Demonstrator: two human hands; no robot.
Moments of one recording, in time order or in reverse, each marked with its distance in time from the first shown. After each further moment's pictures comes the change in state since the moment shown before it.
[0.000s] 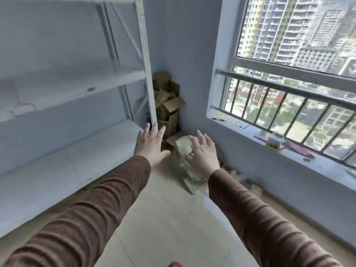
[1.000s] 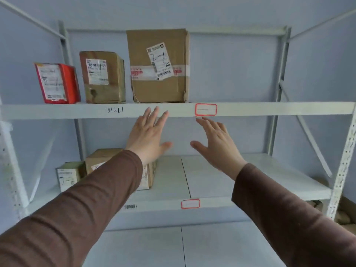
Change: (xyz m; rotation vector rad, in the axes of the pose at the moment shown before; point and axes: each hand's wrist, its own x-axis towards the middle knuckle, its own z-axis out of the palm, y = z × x) left_hand -0.004 -0.571 -0.344 0.397 0.555 -0.482; right_hand 0.297 -0.631 -0.070 0.365 0.294 -0.948
